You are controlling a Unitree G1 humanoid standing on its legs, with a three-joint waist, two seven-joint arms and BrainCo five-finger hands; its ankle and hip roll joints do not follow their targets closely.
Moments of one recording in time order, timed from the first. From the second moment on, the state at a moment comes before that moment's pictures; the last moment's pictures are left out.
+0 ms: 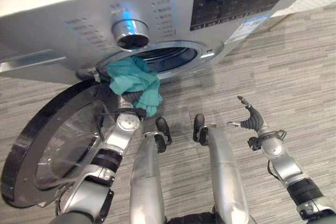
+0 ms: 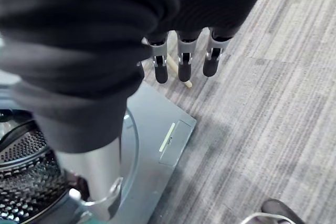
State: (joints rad) left arm -0.63 0.51 -0.27 0.52 -0.03 -0.07 0.37; right arm -0.27 -0.50 0.24 0.20 -0.11 -0.06 -0.14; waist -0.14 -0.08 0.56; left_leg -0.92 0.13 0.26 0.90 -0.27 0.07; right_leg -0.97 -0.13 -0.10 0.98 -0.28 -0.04
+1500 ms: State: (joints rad) left arm 0.07 0.35 -0.17 0.58 -0.07 -0.10 0.23; right arm -0.01 -0.42 0.18 0.46 -0.04 -0.08 -0.11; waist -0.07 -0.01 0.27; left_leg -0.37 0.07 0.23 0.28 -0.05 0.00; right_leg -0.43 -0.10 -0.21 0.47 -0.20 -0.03
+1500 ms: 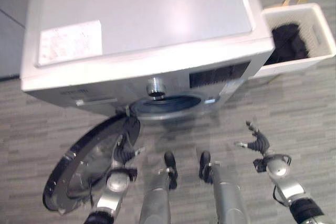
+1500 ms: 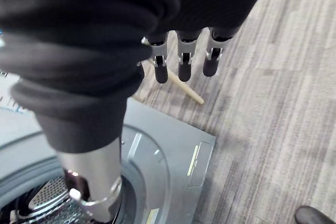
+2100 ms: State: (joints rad) left arm 0.11 0.31 -0.20 0.76 -0.02 -0.09 0.13; right arm 0.09 -0.35 0.13 0.66 -0.04 -0.05 -0.08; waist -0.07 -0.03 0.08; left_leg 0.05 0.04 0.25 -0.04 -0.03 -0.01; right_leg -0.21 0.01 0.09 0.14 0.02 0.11
